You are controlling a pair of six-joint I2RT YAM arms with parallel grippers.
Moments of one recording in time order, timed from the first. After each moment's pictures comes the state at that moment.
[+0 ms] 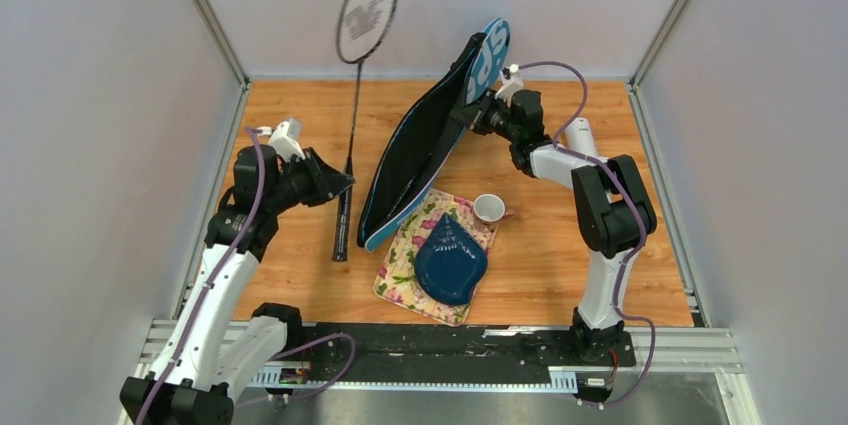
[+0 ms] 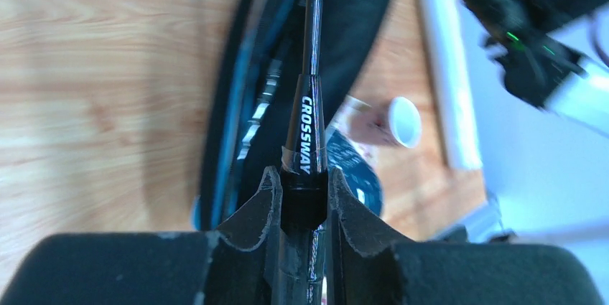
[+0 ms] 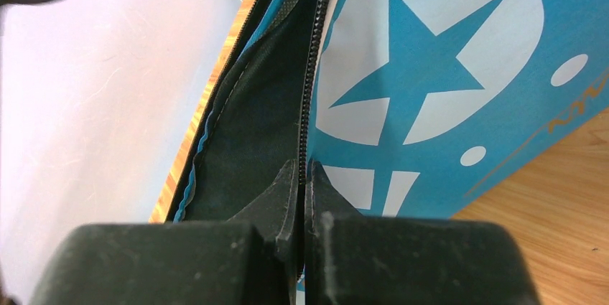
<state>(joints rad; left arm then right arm) -0.16 0.84 0.84 -0.46 0.33 -0.58 0.31 1.95 1.21 0.61 -0.44 0.74</state>
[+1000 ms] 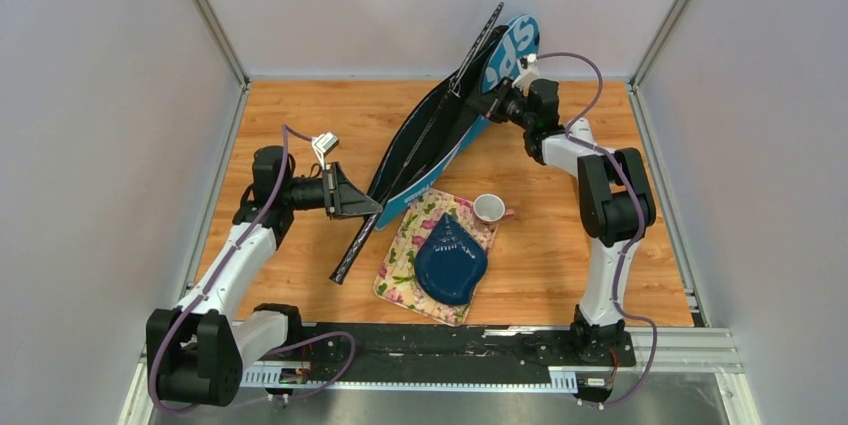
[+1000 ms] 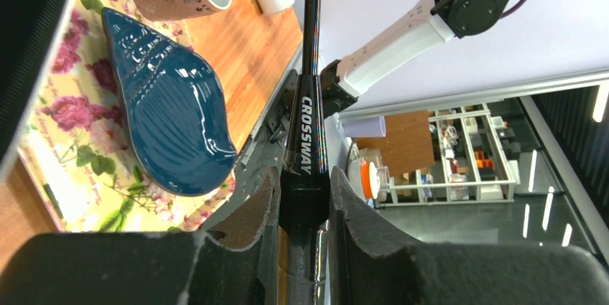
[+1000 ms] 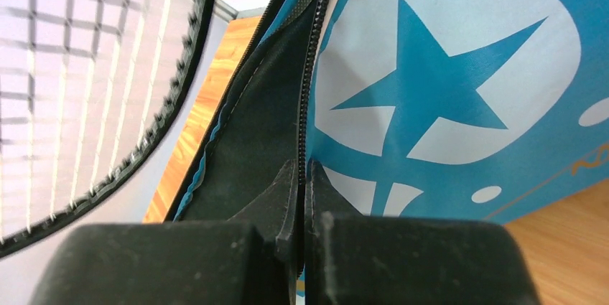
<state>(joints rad) -0.08 1.05 0.64 0.01 1.24 -0.78 0.21 2.02 1.31 0.59 -0.51 0.72</state>
